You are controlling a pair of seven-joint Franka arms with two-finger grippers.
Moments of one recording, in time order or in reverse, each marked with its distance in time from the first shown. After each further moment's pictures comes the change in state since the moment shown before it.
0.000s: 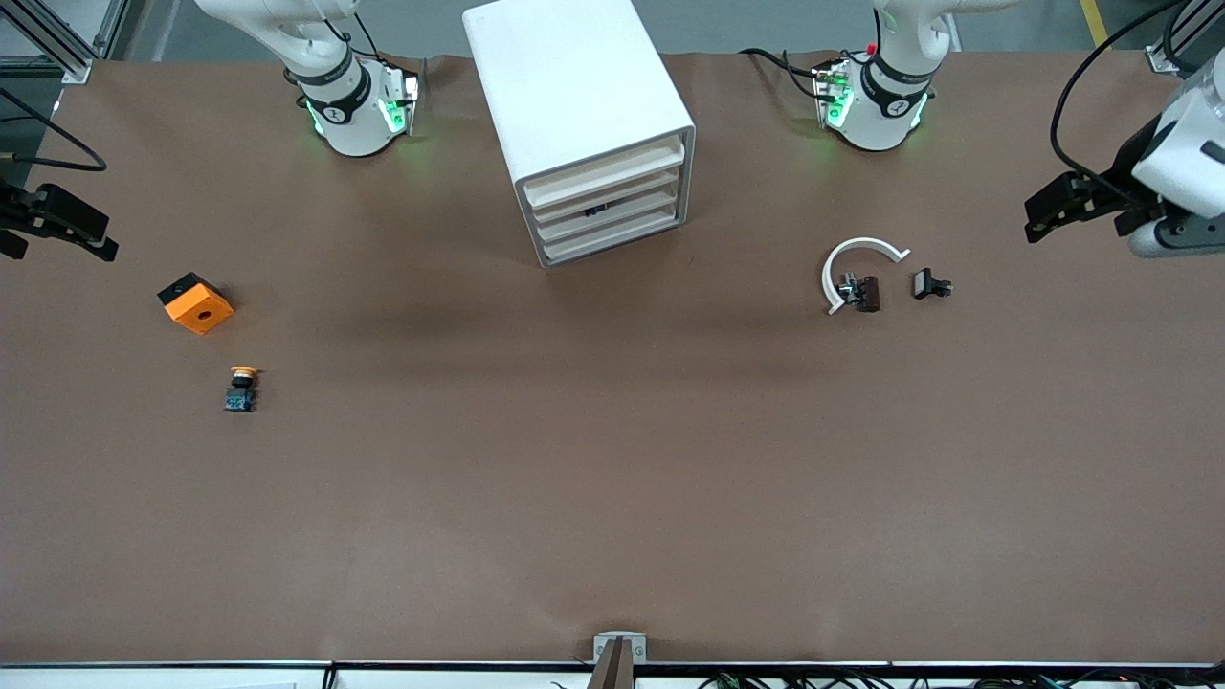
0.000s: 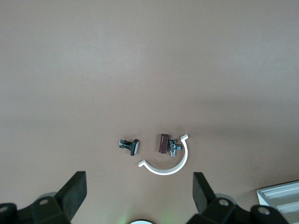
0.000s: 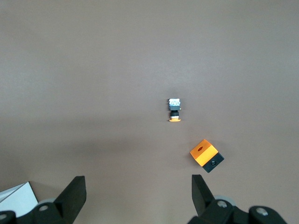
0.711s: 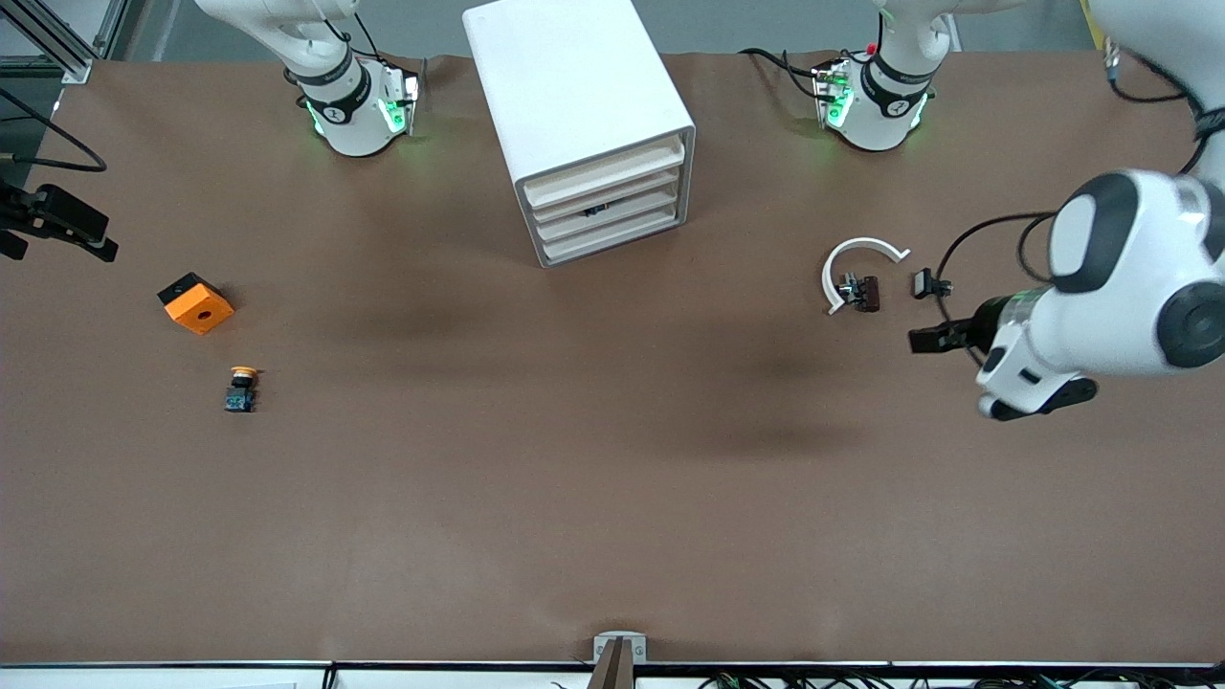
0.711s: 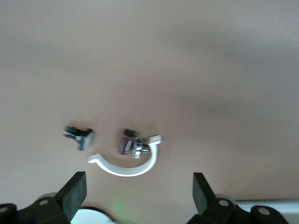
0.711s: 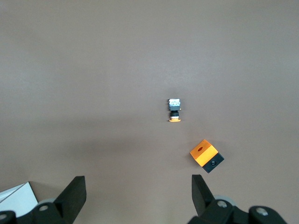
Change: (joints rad) left arm -0.041 0.403 -0.011 0.035 -0.114 0.076 -0.306; right arm 0.000 0.002 0.000 0.002 0.000 0.000 0.000
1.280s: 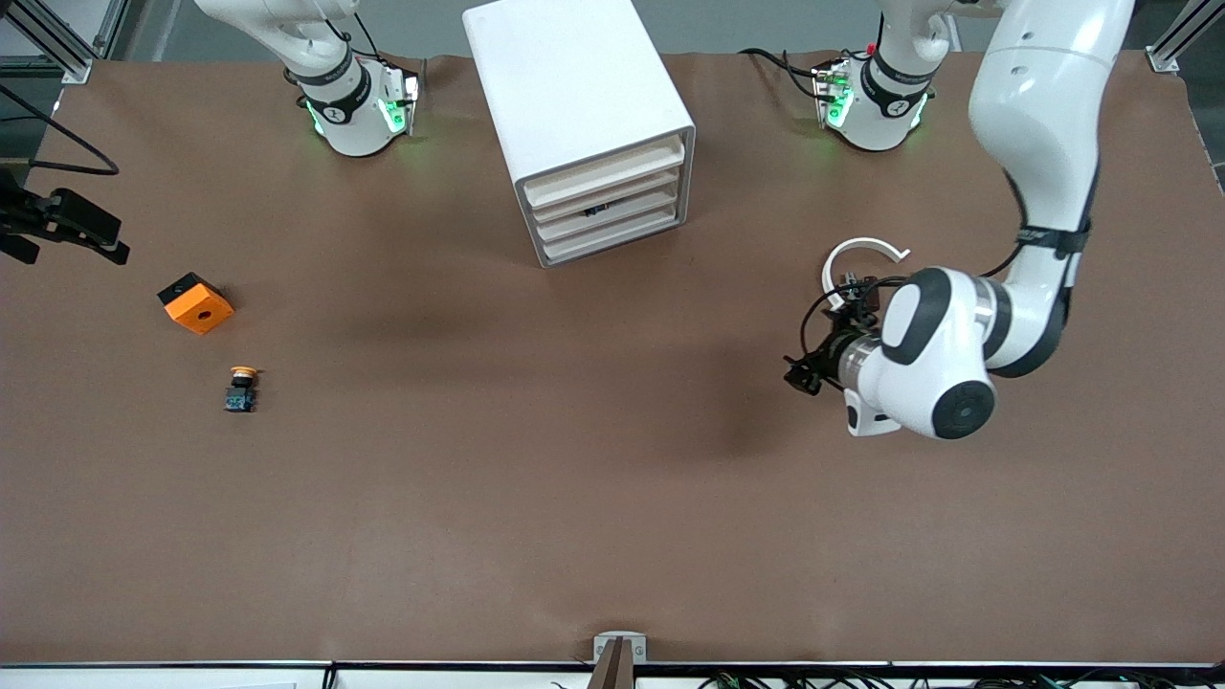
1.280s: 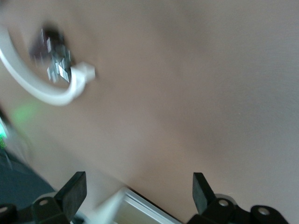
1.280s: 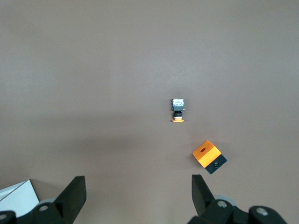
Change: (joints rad) left arm -0.163 0.246 -0.003 0.037 -0.235 0.048 -0.846; right arm 0.026 0.012 0.004 0.000 0.000 0.001 -0.001
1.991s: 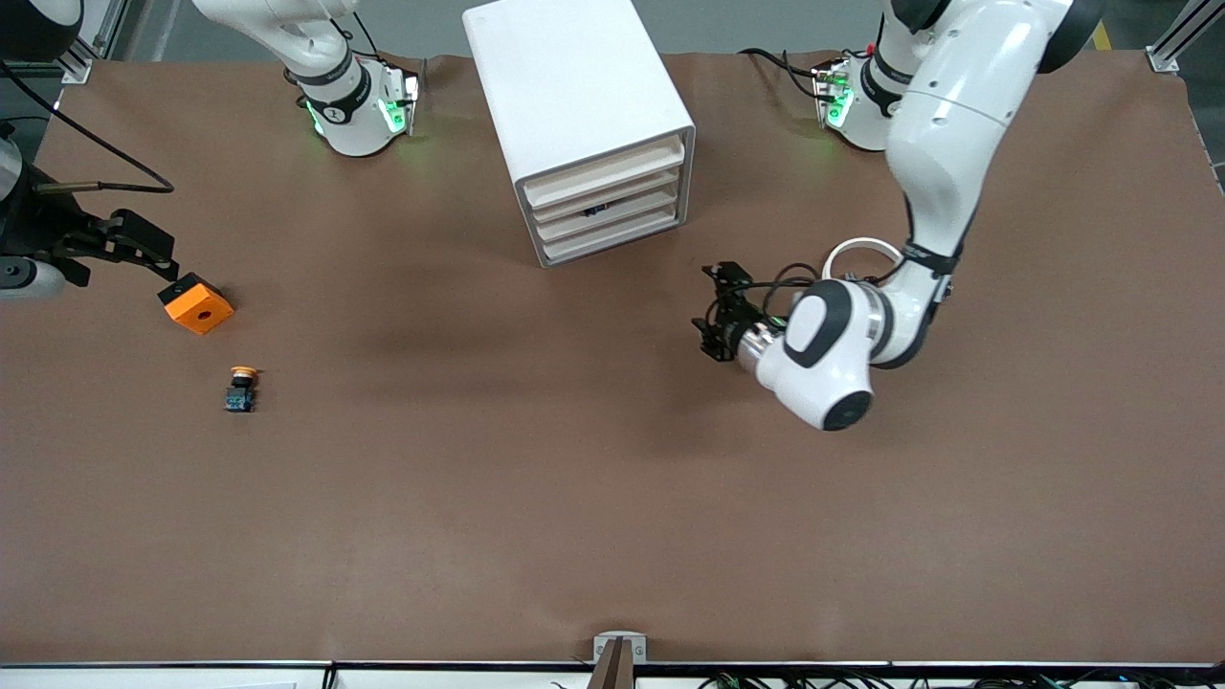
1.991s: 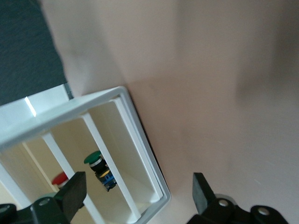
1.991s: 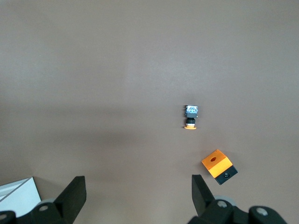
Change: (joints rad) left arm -0.170 0.108 -0.007 -0.026 -0.342 -0.017 -0.612; right arm 0.058 0.037 0.003 0.000 0.000 0.036 0.000
